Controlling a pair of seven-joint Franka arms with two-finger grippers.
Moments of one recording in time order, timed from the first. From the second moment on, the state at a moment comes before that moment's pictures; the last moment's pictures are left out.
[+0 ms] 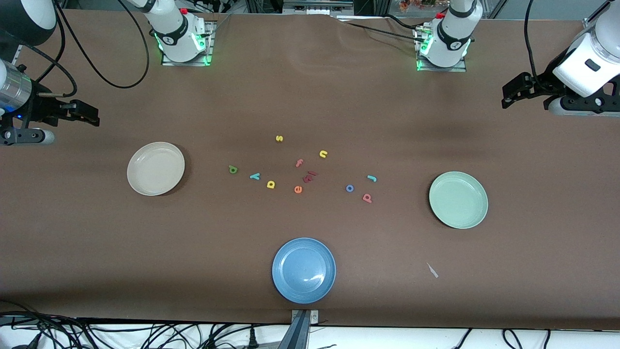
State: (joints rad) left arm -0.04 -0.08 -0.04 -1.68 -0.02 1.52 -0.08; right arm 0.18 0.06 -0.17 -1.63 -0.05 1.55 -0.03
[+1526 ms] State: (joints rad) left arm -0.23 0.59 -0.05 -1.39 -0.07 1.77 -0.10; right arm 0.47 0.26 -0.16 -1.94 0.05 2.06 0.12
